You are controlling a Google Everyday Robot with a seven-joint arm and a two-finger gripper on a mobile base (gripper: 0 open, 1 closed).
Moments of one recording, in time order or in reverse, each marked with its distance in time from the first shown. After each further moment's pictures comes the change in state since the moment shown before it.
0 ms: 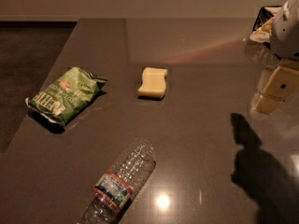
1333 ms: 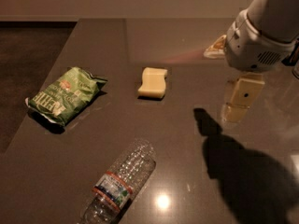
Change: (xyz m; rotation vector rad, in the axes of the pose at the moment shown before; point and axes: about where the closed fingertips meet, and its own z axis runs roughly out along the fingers) arm -0.051 0.020 0.045 -0.163 -0.086 -0.220
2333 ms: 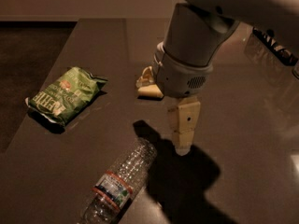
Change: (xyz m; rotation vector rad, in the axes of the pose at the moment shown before) arm -0.106 0.048 0.061 -0.204 -0.055 -0.390
